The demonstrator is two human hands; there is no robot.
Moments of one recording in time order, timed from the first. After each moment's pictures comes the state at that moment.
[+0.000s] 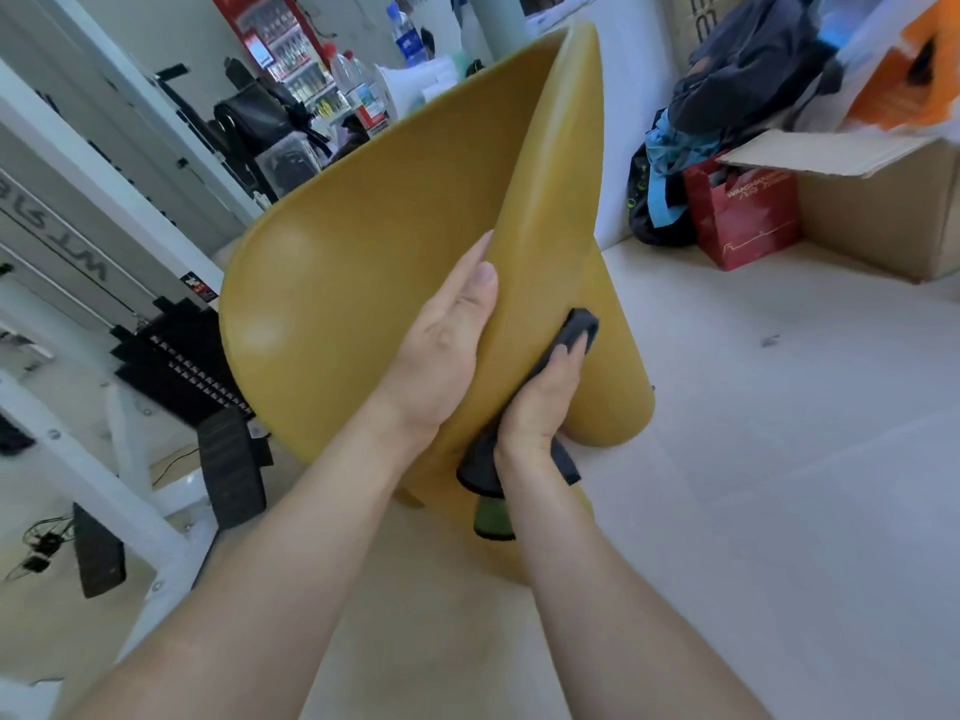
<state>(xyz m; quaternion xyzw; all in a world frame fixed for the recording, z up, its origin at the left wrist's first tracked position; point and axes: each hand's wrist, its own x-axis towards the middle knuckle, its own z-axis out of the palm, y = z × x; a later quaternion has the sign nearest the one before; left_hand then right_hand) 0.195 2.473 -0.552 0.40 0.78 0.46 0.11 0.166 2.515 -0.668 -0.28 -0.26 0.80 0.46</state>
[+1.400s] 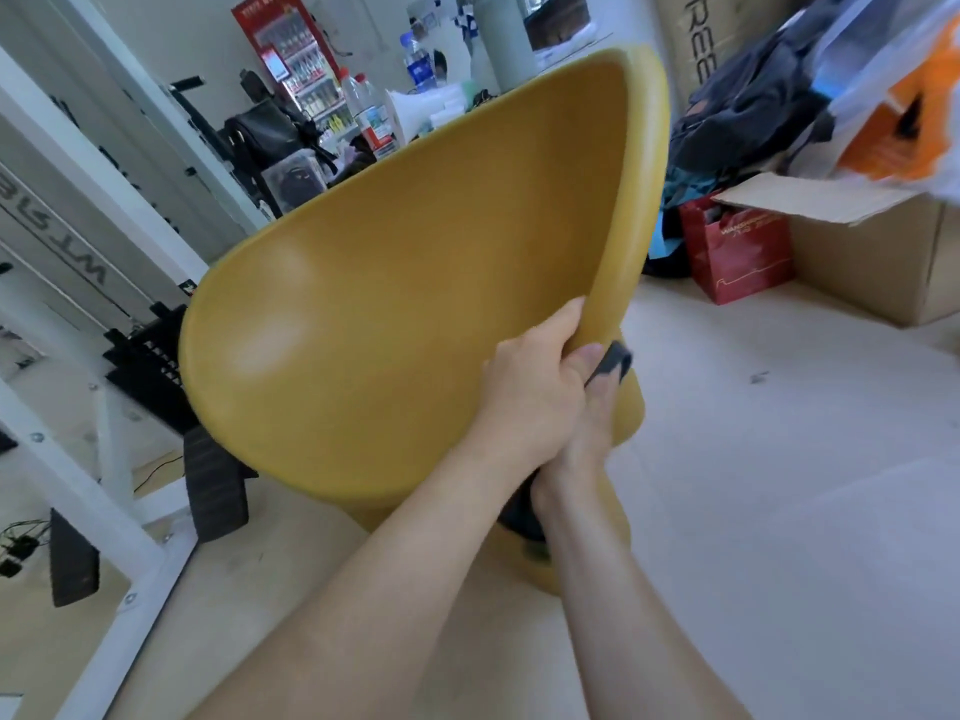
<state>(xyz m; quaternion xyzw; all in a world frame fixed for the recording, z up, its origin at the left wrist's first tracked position) 0.207 2.532 -0.589 0.41 0.86 0.31 -0.02 0.179 2.558 -0.693 -0.25 -0.29 0.83 0.40</state>
